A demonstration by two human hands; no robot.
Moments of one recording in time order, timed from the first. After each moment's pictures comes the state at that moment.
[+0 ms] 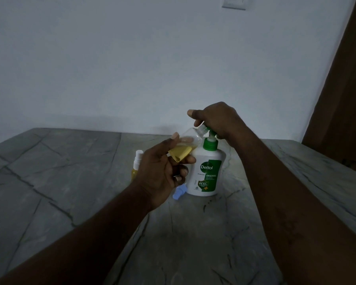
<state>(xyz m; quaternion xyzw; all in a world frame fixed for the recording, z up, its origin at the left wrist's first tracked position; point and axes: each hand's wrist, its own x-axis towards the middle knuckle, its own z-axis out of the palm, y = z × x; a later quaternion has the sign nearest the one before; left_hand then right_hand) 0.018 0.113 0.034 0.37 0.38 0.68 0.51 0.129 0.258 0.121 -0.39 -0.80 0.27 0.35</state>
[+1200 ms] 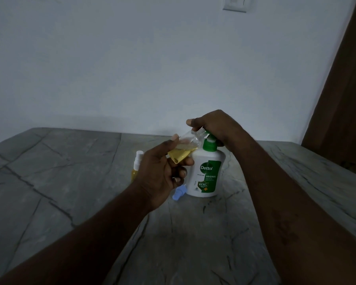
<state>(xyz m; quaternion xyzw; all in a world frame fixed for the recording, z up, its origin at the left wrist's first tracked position) 0.017 0.114 0.032 0.37 0.39 0.68 0.50 0.124 0.263 0.115 -0.41 -0.79 0.33 0.31</state>
